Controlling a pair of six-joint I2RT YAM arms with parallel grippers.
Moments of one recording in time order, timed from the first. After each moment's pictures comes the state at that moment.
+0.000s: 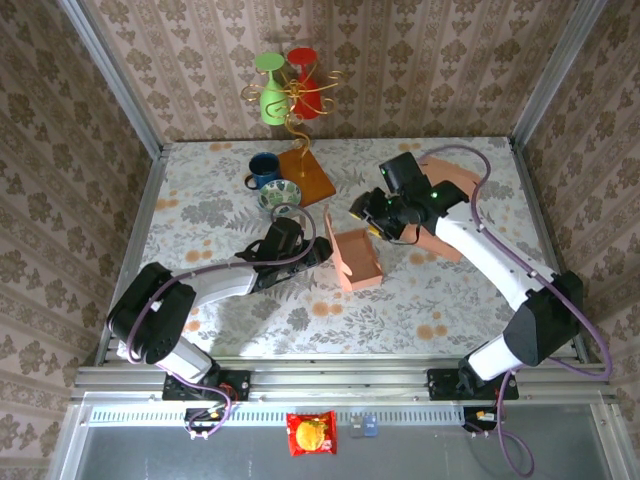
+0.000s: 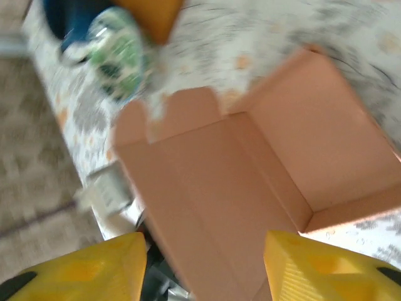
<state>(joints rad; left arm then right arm) -0.72 1.54 0.73 0.13 0.15 -0.89 0.51 1.51 1.44 -0.82 -0.23 1.01</state>
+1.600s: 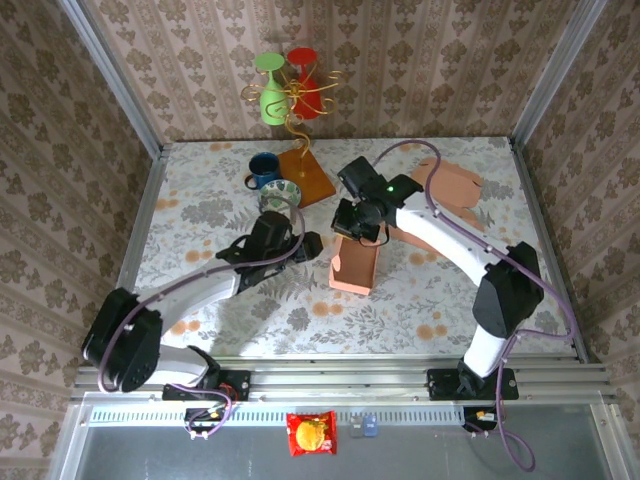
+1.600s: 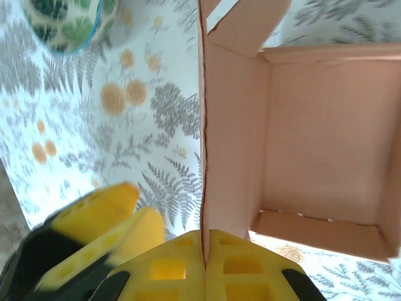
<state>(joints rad) -0.69 1.33 0.77 -0.11 0.09 -0.75 0.63 1.72 1.57 -0.92 -0.11 1.04</state>
